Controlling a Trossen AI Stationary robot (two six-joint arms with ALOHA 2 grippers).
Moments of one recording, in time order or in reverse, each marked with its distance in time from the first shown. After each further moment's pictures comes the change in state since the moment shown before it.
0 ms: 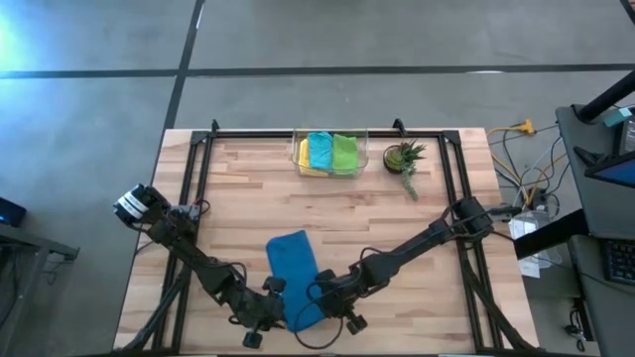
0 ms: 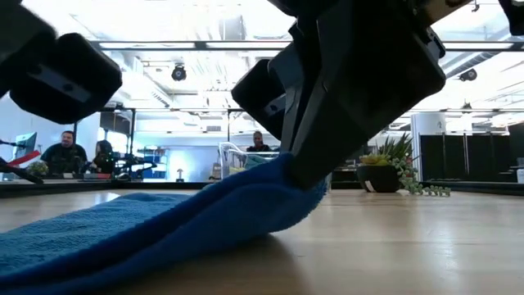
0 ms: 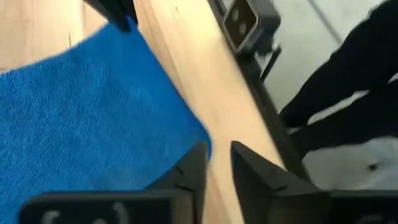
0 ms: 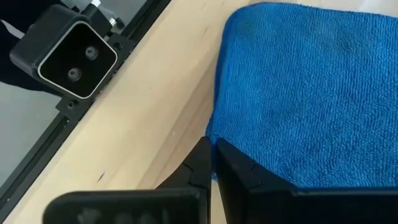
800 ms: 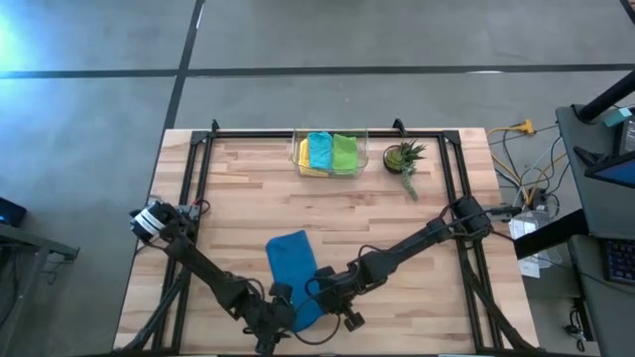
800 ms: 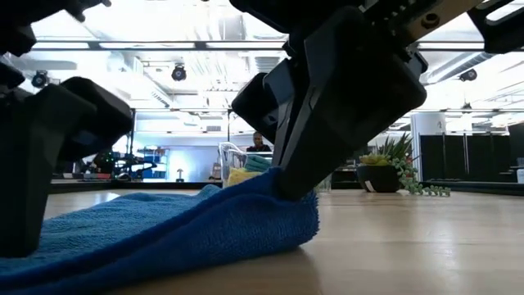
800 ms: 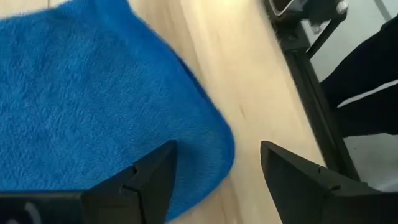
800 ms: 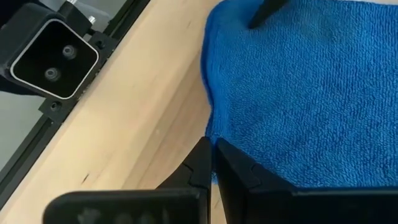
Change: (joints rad) left arm 0.000 0.193 0.161 -0.121 -0.034 -0.052; right arm -0.019 0.008 -0.004 0.003 0.001 0.019
